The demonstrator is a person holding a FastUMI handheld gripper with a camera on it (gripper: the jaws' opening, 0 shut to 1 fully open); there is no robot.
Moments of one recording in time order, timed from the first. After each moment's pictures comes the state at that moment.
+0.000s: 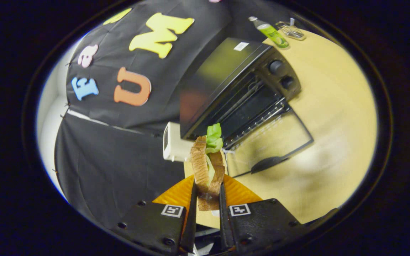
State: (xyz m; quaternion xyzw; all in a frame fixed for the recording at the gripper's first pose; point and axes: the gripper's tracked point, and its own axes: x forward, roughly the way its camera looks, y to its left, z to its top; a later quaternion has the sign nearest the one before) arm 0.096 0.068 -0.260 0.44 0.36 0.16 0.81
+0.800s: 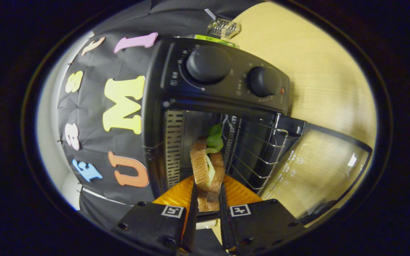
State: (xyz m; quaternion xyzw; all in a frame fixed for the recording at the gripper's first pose) arm 0.270 0.054 -0.328 0.64 0.15 0.04 0.75
